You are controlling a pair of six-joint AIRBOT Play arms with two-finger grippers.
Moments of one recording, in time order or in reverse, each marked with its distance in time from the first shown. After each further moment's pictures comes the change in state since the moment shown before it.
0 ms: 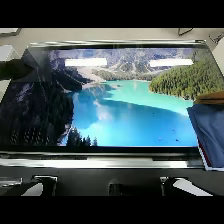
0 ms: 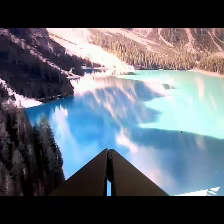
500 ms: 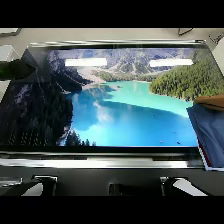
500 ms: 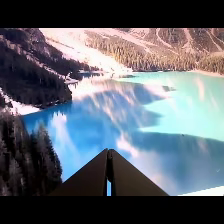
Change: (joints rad) left arm -0.012 0.000 -0.009 0.000 0.016 0.021; right arm -0.016 0.054 0.000 -0.169 0.155 0.035
